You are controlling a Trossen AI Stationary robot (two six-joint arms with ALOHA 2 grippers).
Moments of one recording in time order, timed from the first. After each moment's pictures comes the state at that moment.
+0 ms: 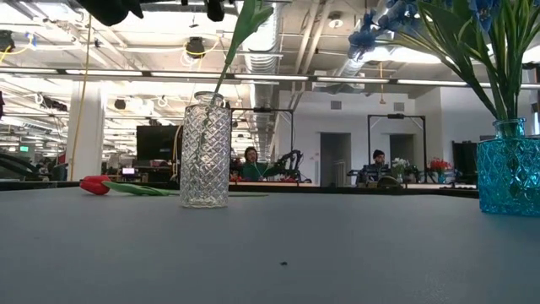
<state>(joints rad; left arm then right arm) -0.01 1.37 0.75 1.02 -0.28 0.22 -0.13 1.42 1.49 -0.20 -0.21 -0.21</state>
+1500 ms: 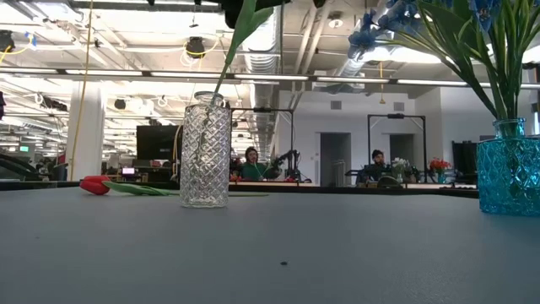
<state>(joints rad) 0.05 1.37 0.96 0.43 -0.15 0.15 -0.15 1.43 1.43 -0.32 -0.20 -0.19</state>
